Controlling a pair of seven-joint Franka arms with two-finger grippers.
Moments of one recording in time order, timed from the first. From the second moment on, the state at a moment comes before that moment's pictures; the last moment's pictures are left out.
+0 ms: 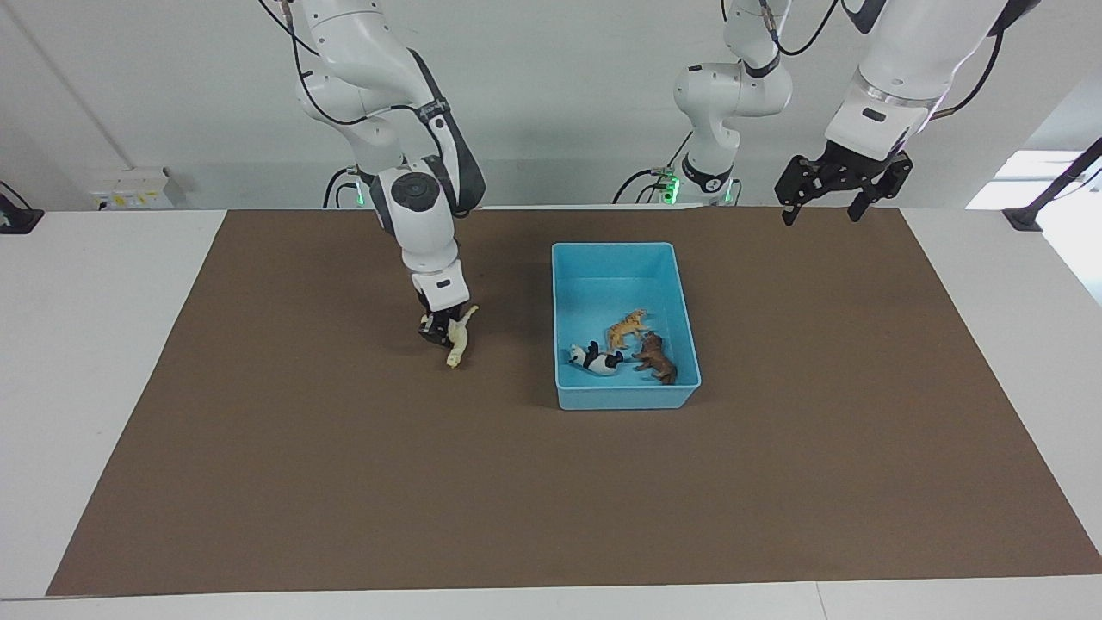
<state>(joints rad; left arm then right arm) -0.12 0.03 -0.07 -1.44 0.03 1.45 -0.14 0.30 0.11 0.10 -2.17 -0.07 2.29 -0.72</state>
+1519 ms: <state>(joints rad) -0.12 -0.01 -0.03 -1.49 0.01 1.41 -0.11 0.66 0.47 0.09 -1.43 -0.04 1.94 0.64</state>
